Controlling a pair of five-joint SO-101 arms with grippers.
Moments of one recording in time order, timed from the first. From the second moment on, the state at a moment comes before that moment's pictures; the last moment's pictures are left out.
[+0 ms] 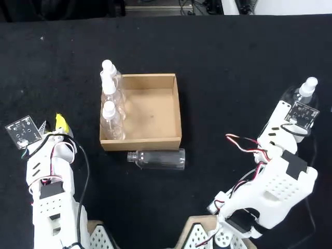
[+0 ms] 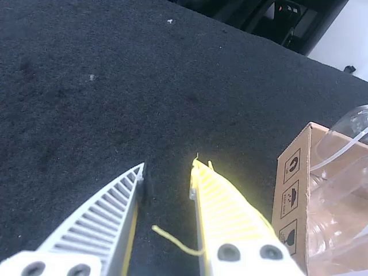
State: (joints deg) left arm -23.2 -68.0 95.3 0.5 10.2; right arm 36.3 23.3 52.7 -64.1 7.0
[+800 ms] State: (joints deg) left arm -23.2 -68.0 95.3 0.5 10.2; right arm 30.2 2.7 57.2 -45.9 7.0
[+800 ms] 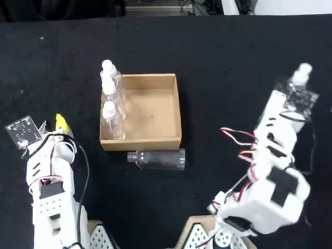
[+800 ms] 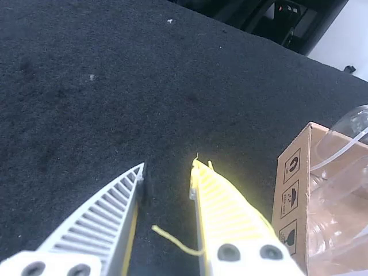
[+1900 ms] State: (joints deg) left arm -23.2 -68.0 95.3 0.5 10.2; right arm -15.7 -24.7 56.9 -18.1 -12.8
